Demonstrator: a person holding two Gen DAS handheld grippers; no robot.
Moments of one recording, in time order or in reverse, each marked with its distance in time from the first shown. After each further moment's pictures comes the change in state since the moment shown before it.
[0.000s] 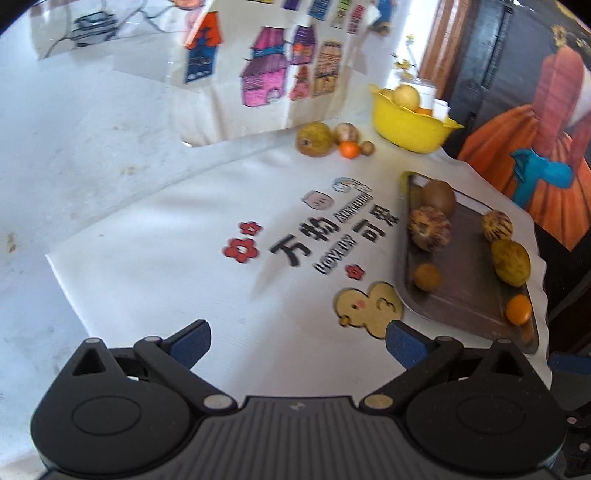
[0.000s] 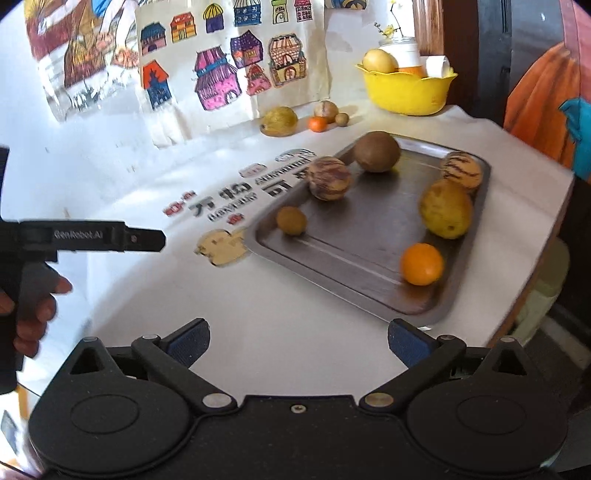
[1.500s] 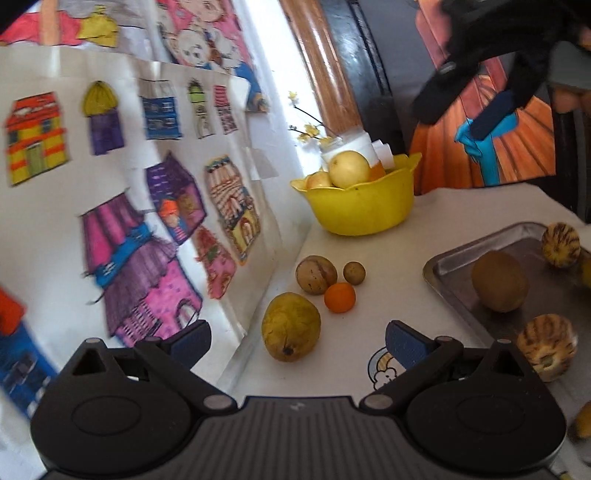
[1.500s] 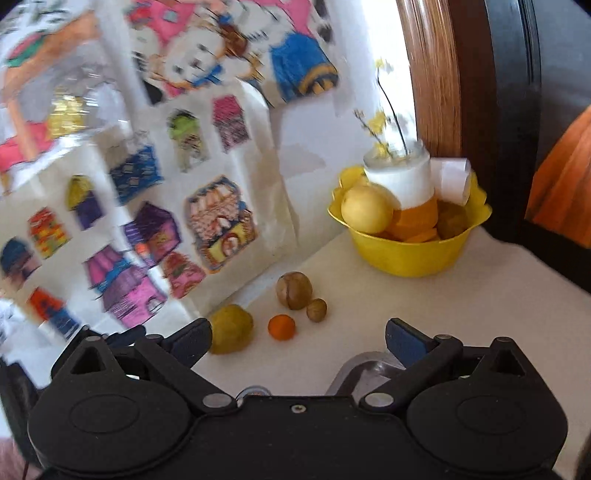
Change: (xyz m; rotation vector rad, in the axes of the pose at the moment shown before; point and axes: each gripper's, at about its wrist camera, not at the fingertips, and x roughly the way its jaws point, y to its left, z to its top) left arm 0.147 -0.041 0.135 0.652 -0.375 -0.041; right arm 0.121 -0.074 0.286 0.119 -0.104 -0.004
